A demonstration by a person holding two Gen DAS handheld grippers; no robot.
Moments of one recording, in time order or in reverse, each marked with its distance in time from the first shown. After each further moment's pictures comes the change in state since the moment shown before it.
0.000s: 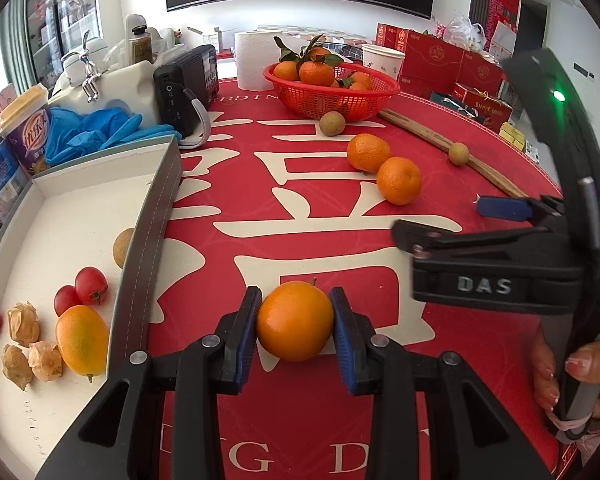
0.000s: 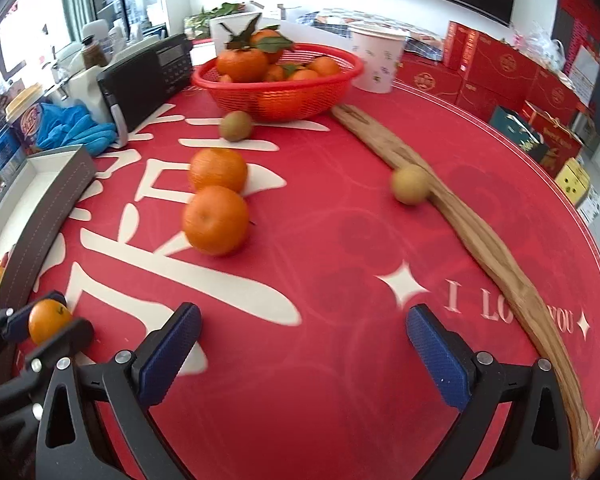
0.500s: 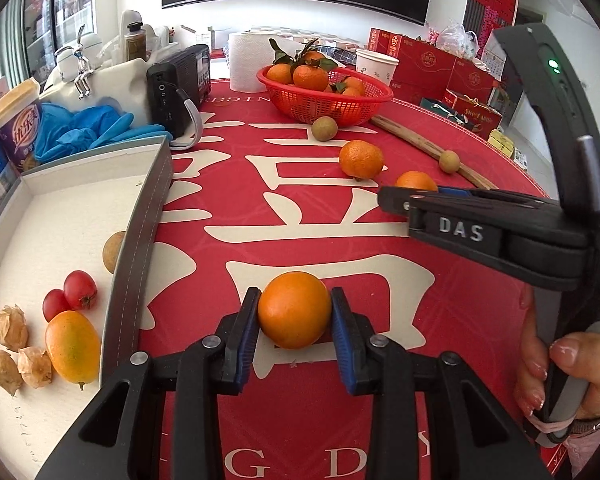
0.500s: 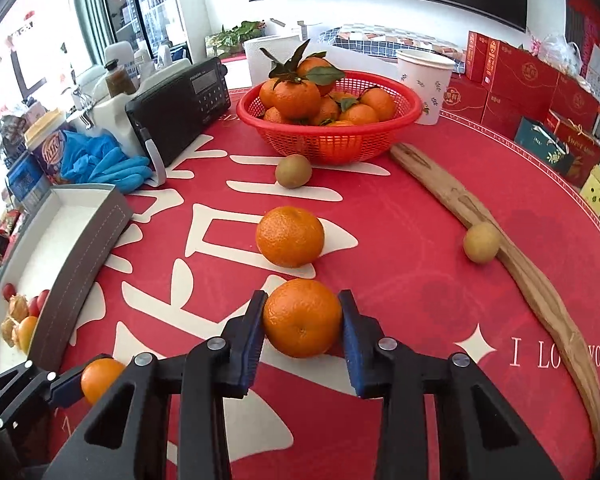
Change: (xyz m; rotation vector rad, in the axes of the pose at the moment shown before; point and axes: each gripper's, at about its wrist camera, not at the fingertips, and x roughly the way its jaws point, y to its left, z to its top) left arm -0.002 0.004 0.001 -0.015 -0.008 -0.061; right arm -0.007 0.004 0.012 0.062 -0.072 0.093
